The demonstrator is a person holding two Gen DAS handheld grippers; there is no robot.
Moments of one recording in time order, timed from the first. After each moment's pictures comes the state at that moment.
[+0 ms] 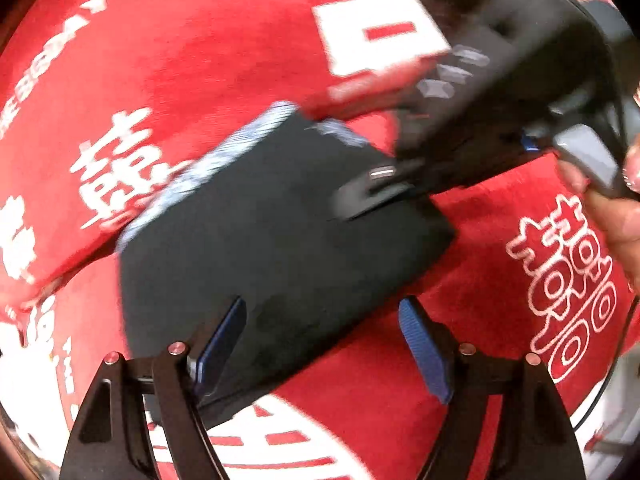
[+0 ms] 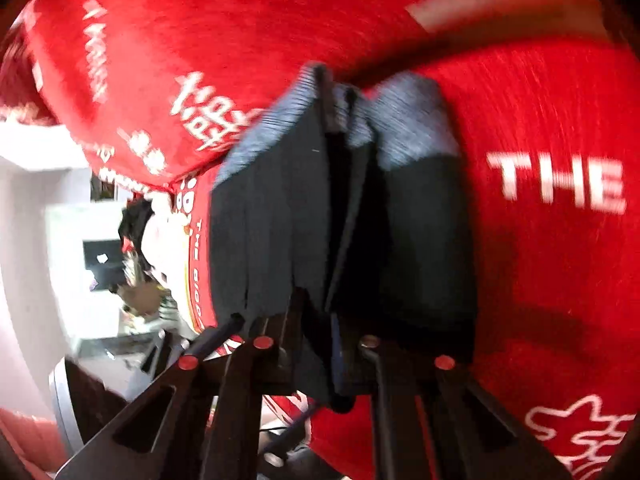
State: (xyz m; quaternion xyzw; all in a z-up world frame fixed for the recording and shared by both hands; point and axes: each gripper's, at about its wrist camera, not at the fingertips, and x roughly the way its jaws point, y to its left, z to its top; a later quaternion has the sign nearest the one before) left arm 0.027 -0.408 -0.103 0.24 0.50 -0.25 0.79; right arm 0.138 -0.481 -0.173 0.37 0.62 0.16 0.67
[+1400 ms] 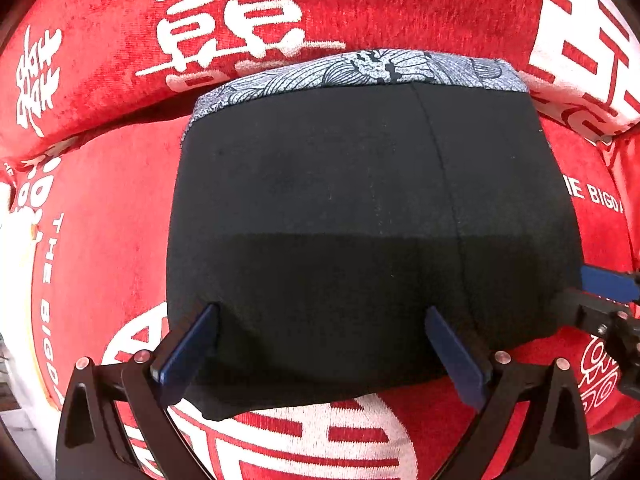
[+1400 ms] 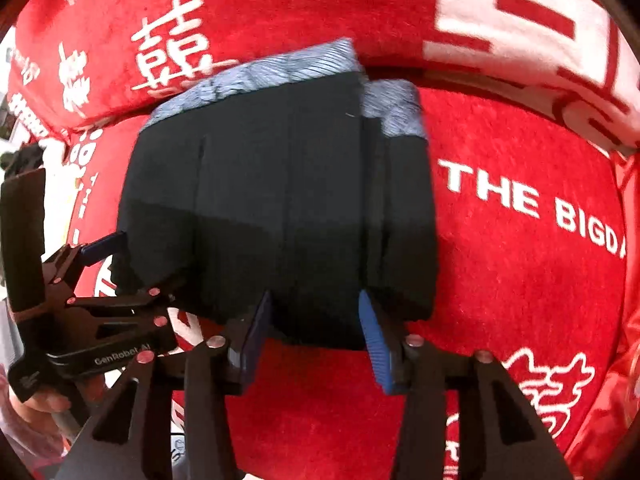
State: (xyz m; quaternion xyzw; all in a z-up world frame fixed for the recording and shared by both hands) left arm 0.103 -0.340 -0.185 0.12 0.63 -0.11 0.75; right arm 0.116 -0.402 -0.160 0.14 0.67 0.02 0.73
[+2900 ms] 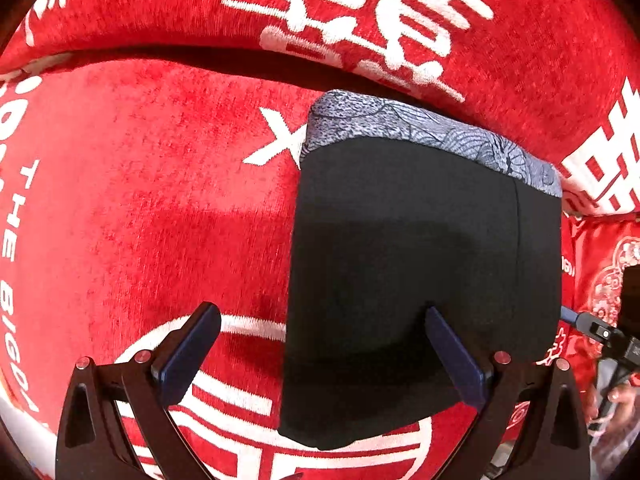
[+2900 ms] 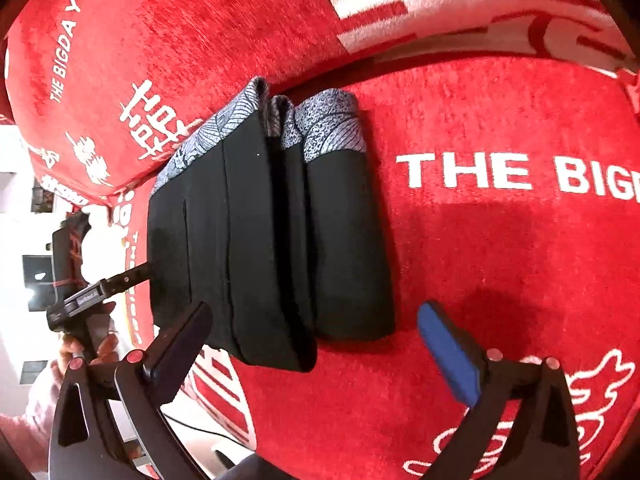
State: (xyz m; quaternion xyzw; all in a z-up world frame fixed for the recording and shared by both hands) left arm 0.204 -0.215 -0.206 -0.05 0.70 -0.15 0.70; right arm 0.114 -0.482 -0.170 0.31 0.64 0.05 0.70
